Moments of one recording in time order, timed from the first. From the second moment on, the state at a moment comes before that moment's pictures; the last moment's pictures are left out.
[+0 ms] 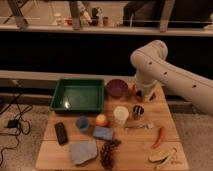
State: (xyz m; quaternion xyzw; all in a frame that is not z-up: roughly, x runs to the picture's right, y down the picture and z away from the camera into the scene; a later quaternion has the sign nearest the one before) arm 0.199 0.029 0.701 -0.30 -0.02 -0.26 0.92
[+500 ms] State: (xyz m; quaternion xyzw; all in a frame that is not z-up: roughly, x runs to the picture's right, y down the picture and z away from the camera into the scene) arm 0.221 0.019 0.729 -0.29 -0.02 -0.24 0.93
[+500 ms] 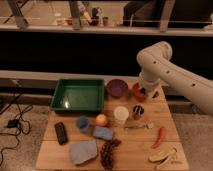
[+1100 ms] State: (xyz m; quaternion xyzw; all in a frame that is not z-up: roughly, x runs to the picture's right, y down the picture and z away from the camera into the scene) arm 0.236 0.018 0.761 -0.29 -0.02 -0.22 0.93
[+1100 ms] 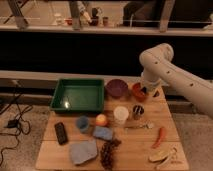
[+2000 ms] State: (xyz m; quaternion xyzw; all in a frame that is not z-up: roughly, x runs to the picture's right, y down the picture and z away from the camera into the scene) arm 0.222 0.002 0.791 -0.28 -0.03 -0.23 0.93
